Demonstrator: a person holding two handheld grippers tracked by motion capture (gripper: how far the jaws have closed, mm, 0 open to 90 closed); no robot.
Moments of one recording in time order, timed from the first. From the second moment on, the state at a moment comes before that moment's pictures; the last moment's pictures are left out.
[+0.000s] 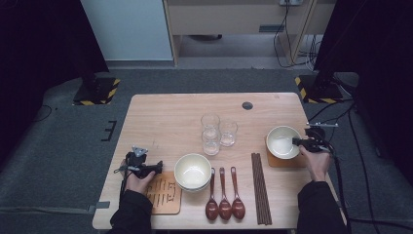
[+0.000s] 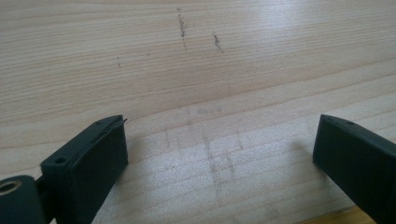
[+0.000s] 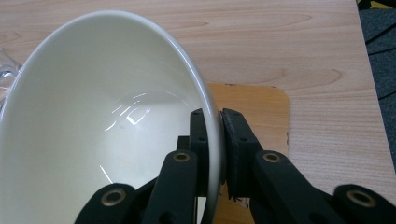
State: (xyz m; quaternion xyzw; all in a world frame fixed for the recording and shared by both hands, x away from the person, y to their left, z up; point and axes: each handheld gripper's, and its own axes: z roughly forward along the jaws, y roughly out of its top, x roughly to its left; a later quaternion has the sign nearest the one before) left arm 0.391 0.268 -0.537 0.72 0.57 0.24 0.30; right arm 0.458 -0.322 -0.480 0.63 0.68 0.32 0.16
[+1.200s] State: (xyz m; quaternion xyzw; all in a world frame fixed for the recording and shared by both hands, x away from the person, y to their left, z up) left arm 0.391 0.268 -0.537 0.72 0.57 0.24 0.30; right arm 0.466 -0.327 -0.493 0.66 0.67 0.30 0.16
